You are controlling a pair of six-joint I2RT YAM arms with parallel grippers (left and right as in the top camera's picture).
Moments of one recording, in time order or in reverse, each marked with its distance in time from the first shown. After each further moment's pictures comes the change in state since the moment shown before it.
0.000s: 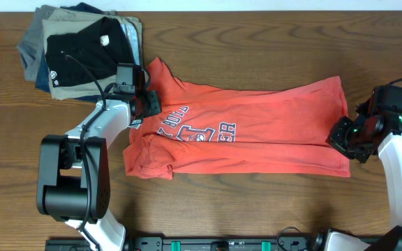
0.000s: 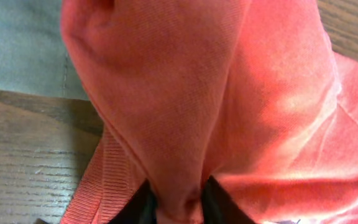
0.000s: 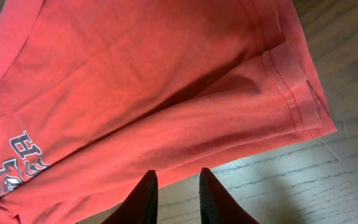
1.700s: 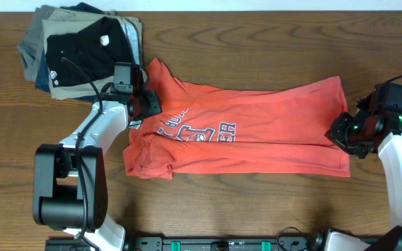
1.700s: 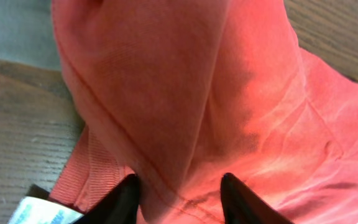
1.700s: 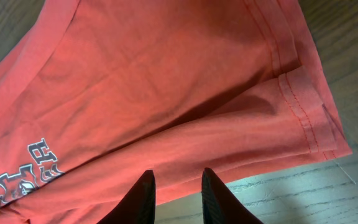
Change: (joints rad) left arm 0.000 -0.056 0.000 -0.059 0.041 -0.060; right arm 0.000 0.000 0.000 0.060 -0.030 -0.003
